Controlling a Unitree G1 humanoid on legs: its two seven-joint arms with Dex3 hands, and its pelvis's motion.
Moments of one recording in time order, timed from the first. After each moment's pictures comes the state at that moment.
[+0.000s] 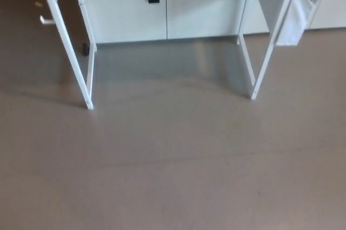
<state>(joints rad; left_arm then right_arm) 0.17 0.58 0.20 0.91 -0.04 0.08 -0.32 0.22 -0.71 -0.41 1.24 0.09 -0.27 0.27</state>
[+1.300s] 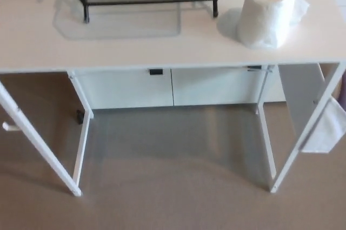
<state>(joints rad) 0.13 0.59 0.19 0.94 -0.04 0.08 -0.32 0.20 -0.70 -0.40 1.24 0.11 -0.27 0.27</state>
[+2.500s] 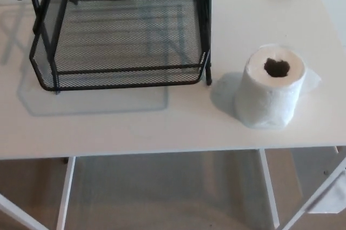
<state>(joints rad) 0.12 0.60 0.18 0.97 -0.04 0.08 -0.32 0.20 -0.69 -0.40 1.25 0.11 -0.27 0.26</state>
